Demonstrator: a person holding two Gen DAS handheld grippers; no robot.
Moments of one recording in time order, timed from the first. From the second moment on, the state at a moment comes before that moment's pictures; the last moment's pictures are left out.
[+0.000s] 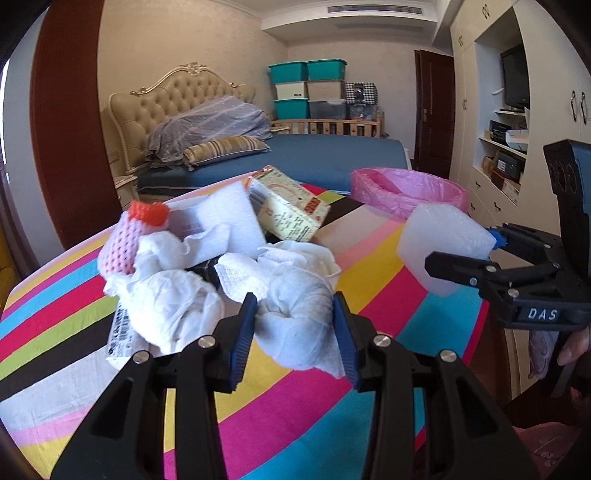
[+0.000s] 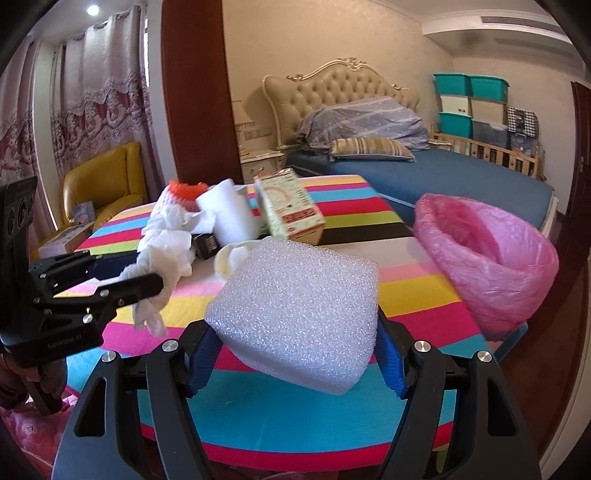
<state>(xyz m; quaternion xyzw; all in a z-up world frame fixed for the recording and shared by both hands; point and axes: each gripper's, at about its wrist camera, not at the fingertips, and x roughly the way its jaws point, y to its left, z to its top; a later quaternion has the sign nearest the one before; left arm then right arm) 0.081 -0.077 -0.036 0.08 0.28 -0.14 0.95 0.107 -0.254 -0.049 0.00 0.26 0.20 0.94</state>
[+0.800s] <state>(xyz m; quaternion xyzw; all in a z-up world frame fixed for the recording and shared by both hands) 0.240 -0.228 0.007 0.07 0.27 -0.29 0.92 0.191 -0.396 -0.030 0.00 0.24 0.07 0.97</state>
